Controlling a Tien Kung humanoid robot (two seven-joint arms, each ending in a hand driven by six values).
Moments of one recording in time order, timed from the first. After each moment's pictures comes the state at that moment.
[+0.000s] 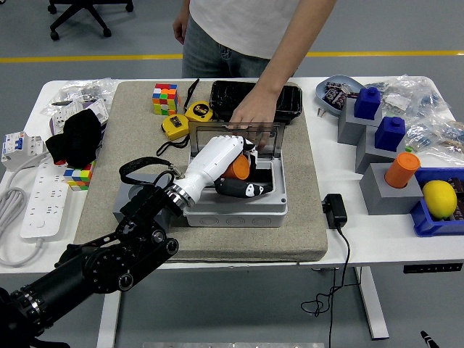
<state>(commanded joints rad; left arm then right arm) -0.58 0.01 -0.67 -0.94 1.81 0.43 -0.26 0.13 -0.06 1.69 0.18 -1.54 -0.03 -0.14</state>
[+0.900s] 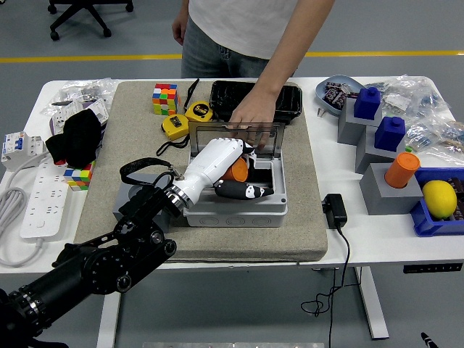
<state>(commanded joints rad) -0.57 0.02 -0.68 -0.94 1.84 0.41 -0.25 0.12 -0.06 1.67 0.18 -1.53 -0.03 -0.14</state>
